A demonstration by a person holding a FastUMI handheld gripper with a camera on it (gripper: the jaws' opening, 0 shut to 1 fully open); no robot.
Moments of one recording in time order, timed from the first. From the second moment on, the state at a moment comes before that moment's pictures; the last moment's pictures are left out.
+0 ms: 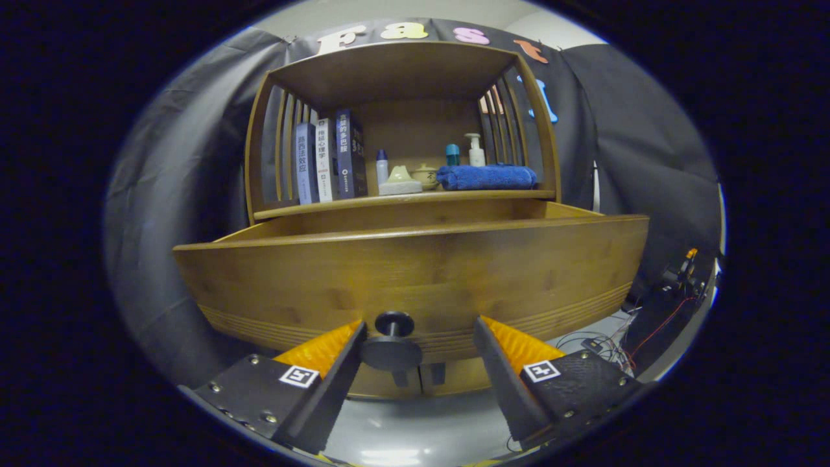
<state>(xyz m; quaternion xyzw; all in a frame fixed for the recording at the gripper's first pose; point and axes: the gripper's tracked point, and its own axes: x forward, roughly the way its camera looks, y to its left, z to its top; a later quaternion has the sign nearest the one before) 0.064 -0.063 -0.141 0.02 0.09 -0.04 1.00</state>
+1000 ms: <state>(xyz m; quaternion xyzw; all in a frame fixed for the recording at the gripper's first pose) 0.214 -0.048 -0.142 0.00 0.12 -0.03 0.99</state>
